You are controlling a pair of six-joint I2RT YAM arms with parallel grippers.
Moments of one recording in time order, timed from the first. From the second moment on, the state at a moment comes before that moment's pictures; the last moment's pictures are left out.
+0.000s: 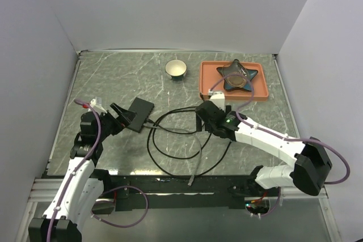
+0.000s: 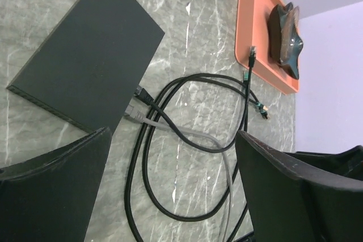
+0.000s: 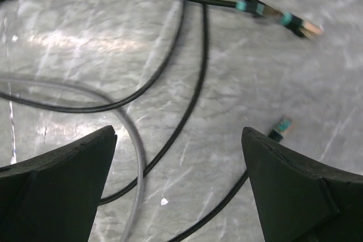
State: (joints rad) left arm -0.05 0.65 0.37 -0.13 0.31 -0.80; right arm 0.85 1.29 0.91 -0.63 0.53 0.65
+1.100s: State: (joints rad) left arm -0.05 0.72 0.37 -0.12 0.34 -0.77; right arm 0.38 1.39 0.70 -0.67 0.21 0.89
